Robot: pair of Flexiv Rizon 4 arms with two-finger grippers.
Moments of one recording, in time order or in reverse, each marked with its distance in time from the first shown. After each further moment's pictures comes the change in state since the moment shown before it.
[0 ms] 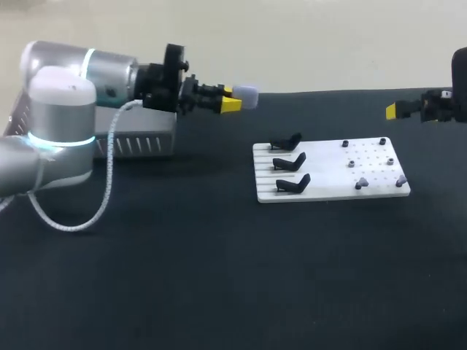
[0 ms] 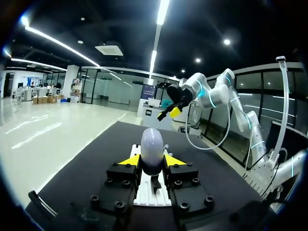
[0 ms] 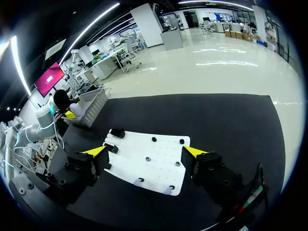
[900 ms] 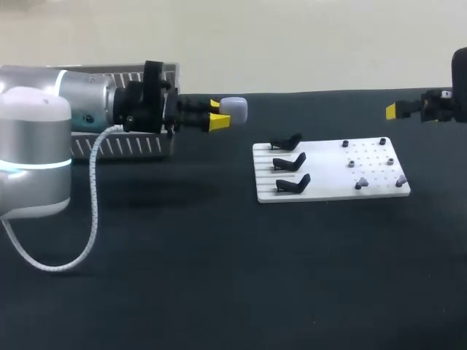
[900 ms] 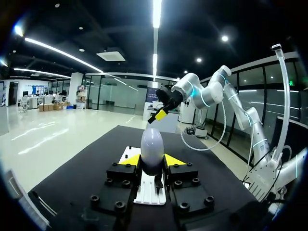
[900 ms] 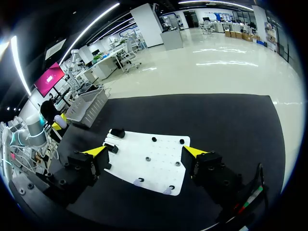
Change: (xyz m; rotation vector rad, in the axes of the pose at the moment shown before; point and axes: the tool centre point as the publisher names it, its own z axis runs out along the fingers) left arm -0.001 -0.062 -0.010 -0.072 -0.028 0.031; right arm 0.000 0.000 0.000 0.000 0.000 0.000
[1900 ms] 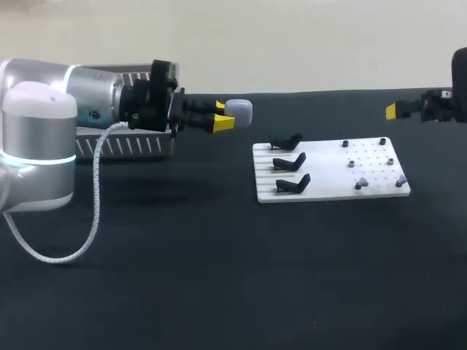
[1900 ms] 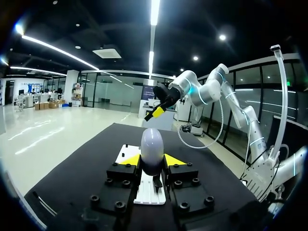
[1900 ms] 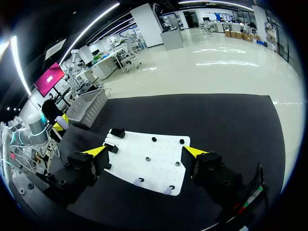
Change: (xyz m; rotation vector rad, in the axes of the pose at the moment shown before) left arm 0.005 0.004 0.007 0.044 0.026 0.008; right arm 0.000 0.000 0.000 0.000 0.000 0.000
